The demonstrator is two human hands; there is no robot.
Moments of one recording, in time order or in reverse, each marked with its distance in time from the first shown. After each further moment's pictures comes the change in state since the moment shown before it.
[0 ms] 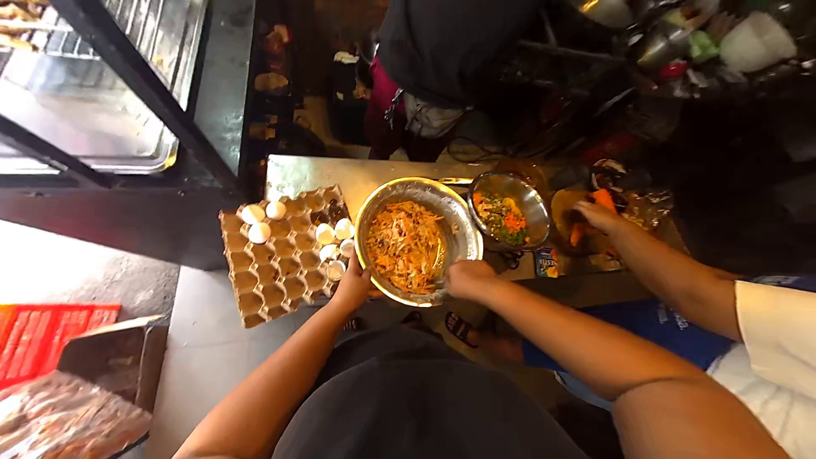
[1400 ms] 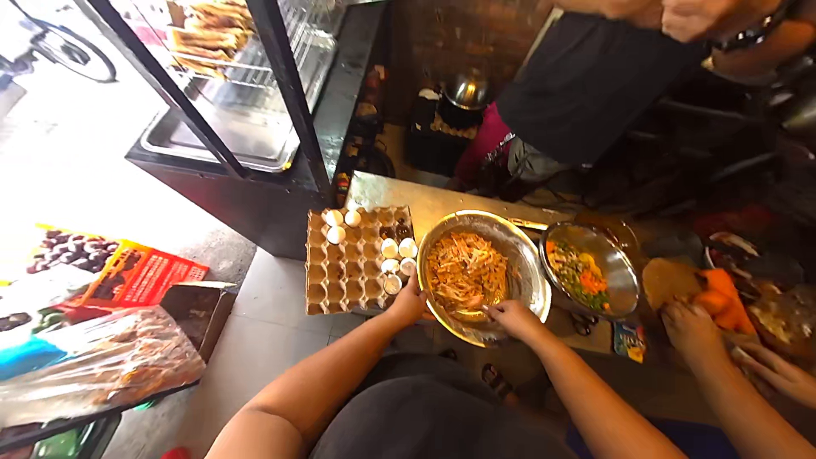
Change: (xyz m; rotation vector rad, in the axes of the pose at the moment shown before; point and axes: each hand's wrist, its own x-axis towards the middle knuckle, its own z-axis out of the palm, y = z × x) left_hand -0.006 0.004 -0.006 -0.029 -0.034 -0.004; right_hand 0.044 0.003 0.014 0.522 0.176 -0.019
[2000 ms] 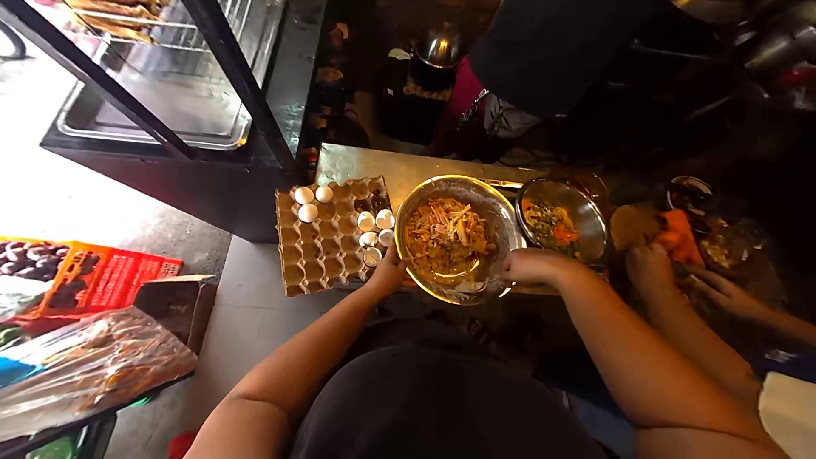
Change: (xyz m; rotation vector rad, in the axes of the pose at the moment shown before) left_hand 0.002 -0.007 0.002 0.039 0.006 0.004; right_hand -0.036 -0.011 -0.074 -0.539 -0.319 -0.019
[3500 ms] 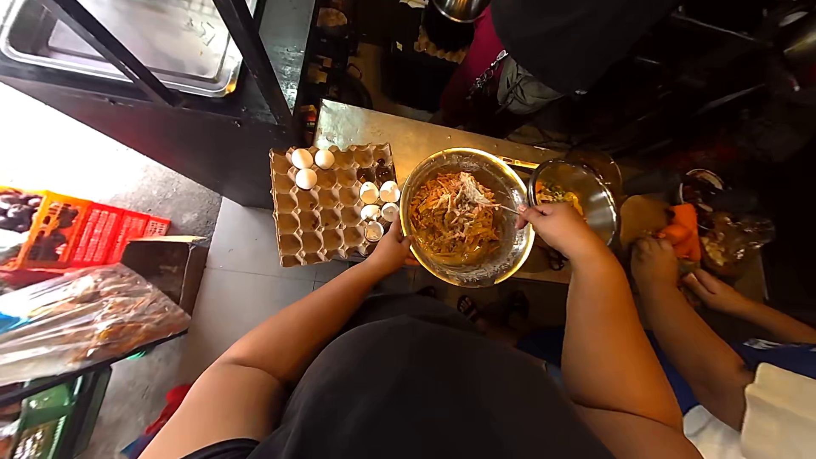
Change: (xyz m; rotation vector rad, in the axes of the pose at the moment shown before) left_hand 0.000 -0.001 -0.004 -0.060 -0.025 0.011; right_hand 0.000 0.010 -0.010 0.568 0.658 0.099
